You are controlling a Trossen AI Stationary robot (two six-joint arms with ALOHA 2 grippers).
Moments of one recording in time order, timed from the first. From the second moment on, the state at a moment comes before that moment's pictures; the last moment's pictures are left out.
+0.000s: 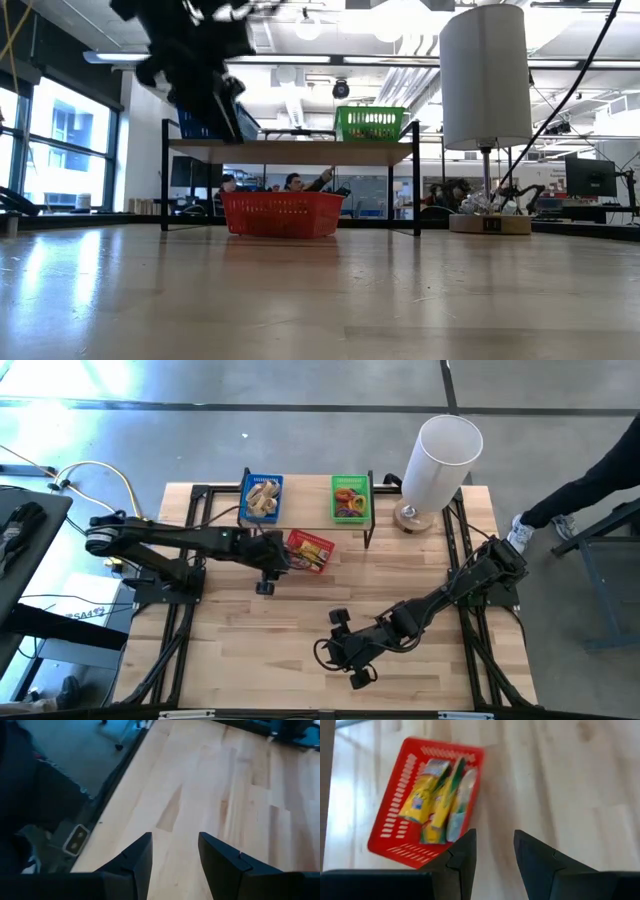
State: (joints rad) left arm 0.04 1.29 0.94 -0.55 -0.08 0.21; right arm 0.53 1.81 1.49 -0.42 0.20 0.11
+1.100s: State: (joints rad) left arm 0.11 1.60 0.91 -0.38 -0.13 0.27; right arm 0.53 1.81 1.49 -0.43 0.18 0.11
